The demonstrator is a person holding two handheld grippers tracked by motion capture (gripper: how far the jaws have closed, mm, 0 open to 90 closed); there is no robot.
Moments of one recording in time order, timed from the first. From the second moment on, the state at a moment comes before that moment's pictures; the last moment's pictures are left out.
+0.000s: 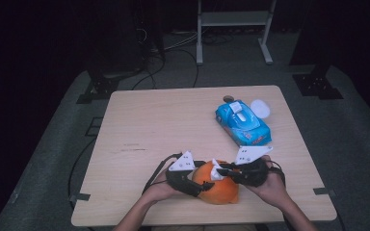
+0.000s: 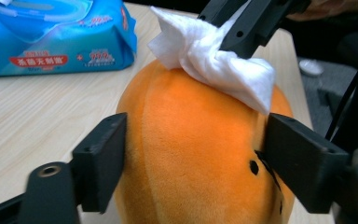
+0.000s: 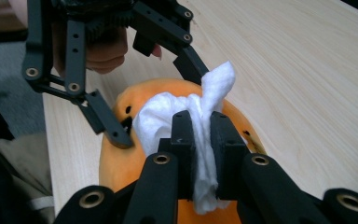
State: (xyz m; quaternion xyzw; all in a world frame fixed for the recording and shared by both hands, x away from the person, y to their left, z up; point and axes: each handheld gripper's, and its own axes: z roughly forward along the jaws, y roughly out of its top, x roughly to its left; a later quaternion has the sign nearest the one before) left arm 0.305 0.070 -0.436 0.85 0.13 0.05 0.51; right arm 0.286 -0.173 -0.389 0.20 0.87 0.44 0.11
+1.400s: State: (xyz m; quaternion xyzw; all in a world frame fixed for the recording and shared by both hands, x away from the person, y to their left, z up) left arm 0.326 0.094 -0.449 0.83 0.19 0.02 0.52; right arm 0.289 -0.215 -0.407 0.24 0.86 0.43 0.09
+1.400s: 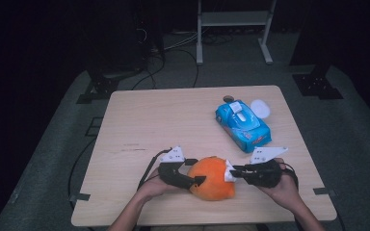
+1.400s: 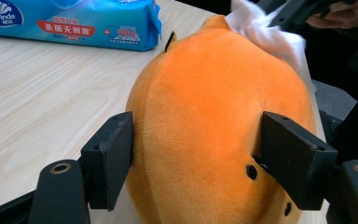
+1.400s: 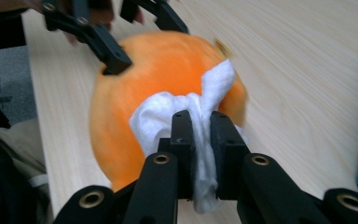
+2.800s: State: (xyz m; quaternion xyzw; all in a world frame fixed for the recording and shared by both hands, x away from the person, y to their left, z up) left arm 0.306 0.076 -0.440 0.85 0.14 0.05 0.51; right arm 0.306 -0.196 -0.394 0.25 0.85 0.45 0.11
